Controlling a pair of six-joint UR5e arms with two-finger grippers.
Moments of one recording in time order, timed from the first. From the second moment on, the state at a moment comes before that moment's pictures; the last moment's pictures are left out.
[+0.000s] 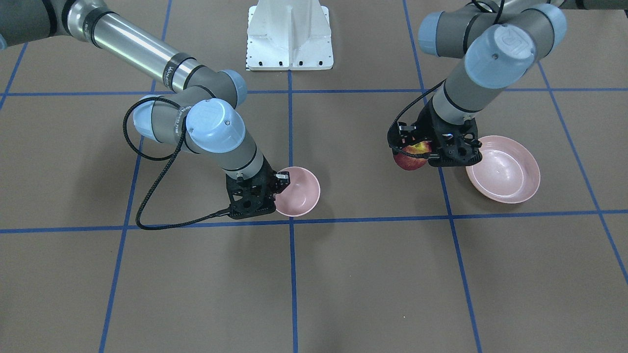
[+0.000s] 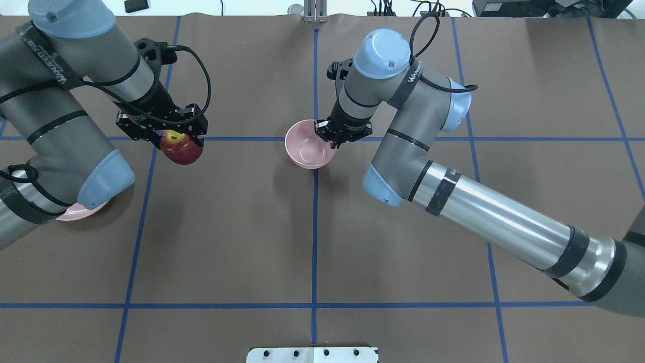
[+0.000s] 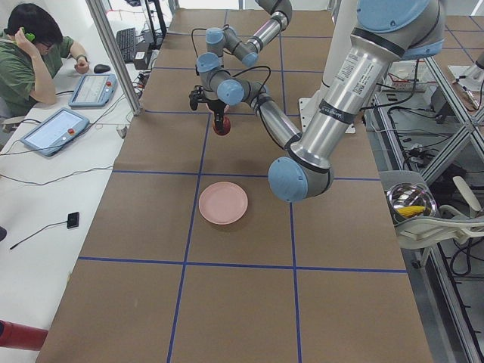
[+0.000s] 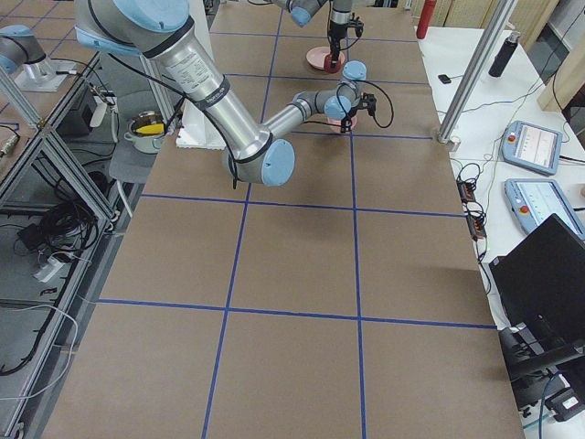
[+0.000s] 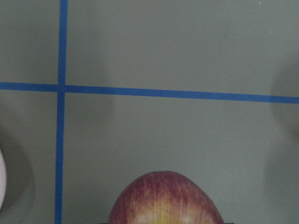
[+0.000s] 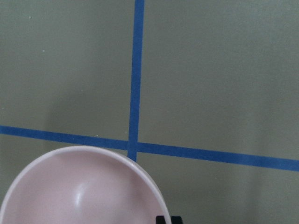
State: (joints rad) left arm -0.86 -2.10 -1.78 -1.46 -2.25 -0.95; right arm 0.67 -0.73 1.24 -1.21 2.08 1.06
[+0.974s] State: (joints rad) left arm -0.79 -2.23 -1.70 -1.47 -2.25 -1.09; right arm 0.79 -0.79 1.28 -1.21 2.17 1.08
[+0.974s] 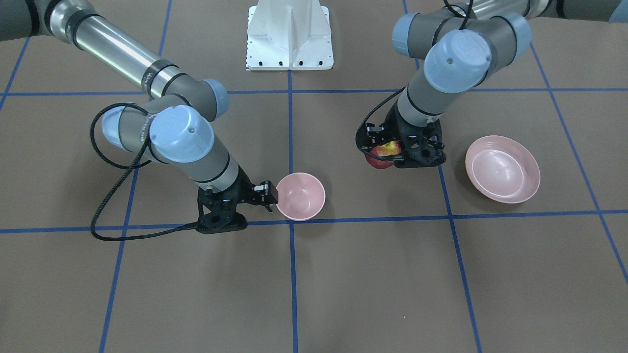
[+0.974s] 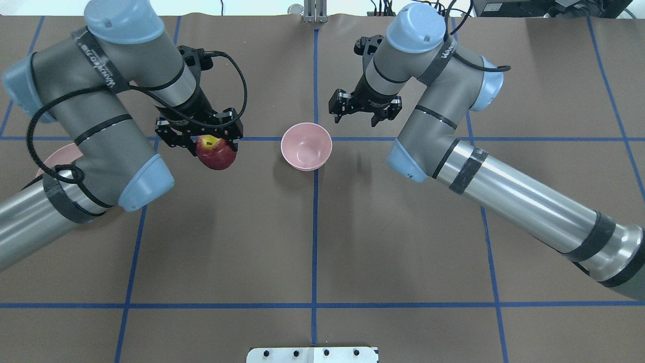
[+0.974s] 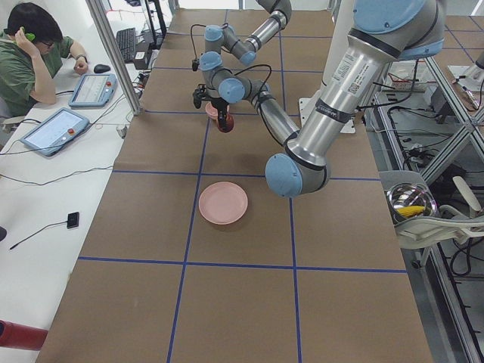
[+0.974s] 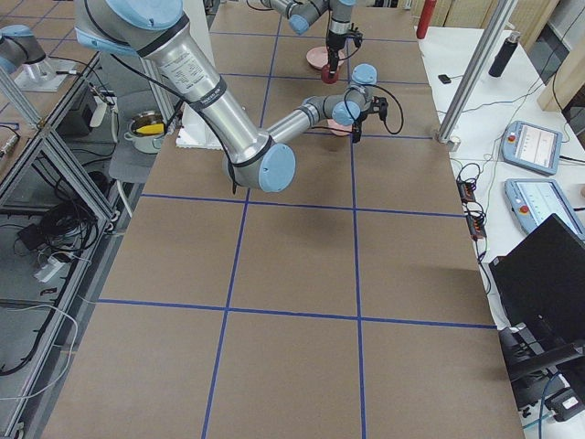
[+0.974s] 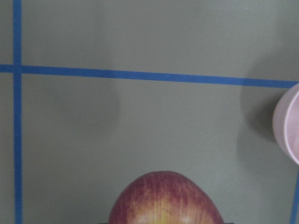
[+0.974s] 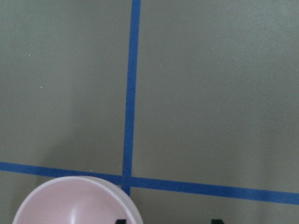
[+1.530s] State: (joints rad) left arm -0.74 -2.48 -1.42 -1.59 -2.23 -1.22; right arm 0.95 -0.94 1.49 -1.59 2.21 0.74
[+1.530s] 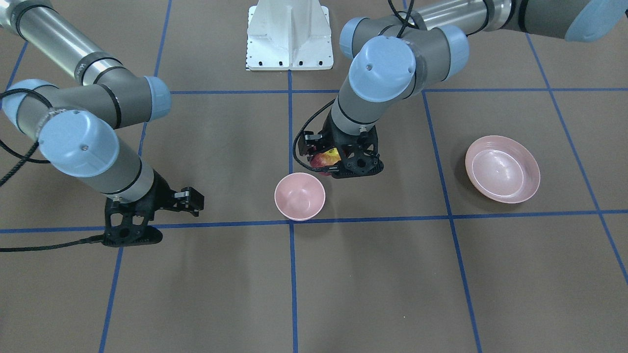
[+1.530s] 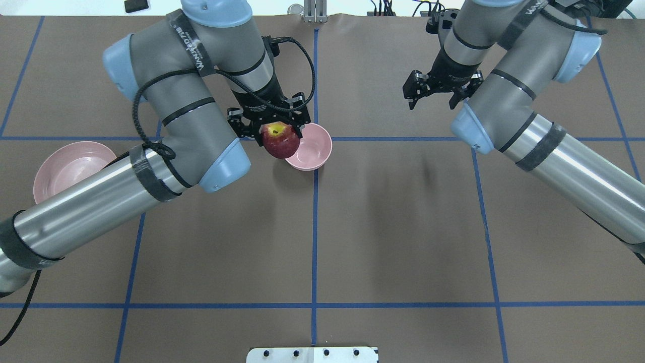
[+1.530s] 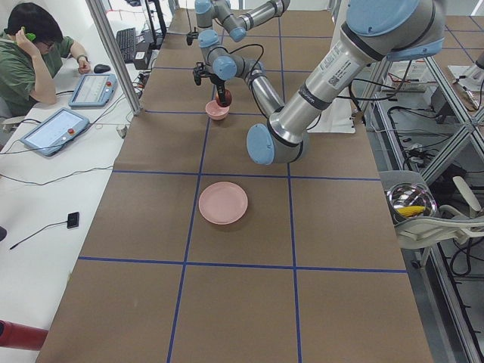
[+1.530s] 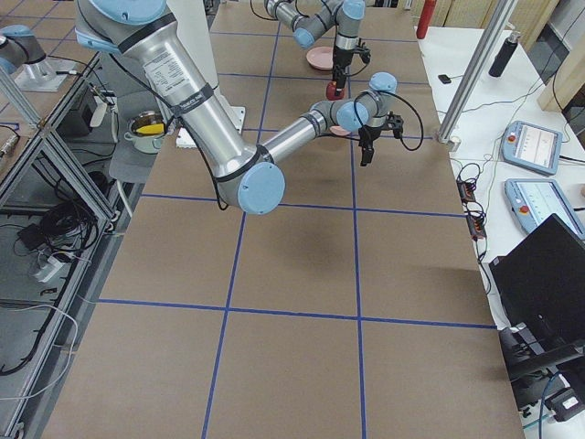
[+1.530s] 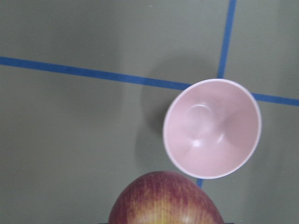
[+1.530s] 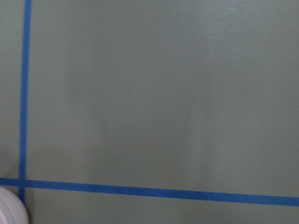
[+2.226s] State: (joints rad) left arm -0.68 -2.59 -1.19 -1.72 -2.12 -1.27; right arm 1.06 -1.10 1.60 -1.66 2.27 0.61
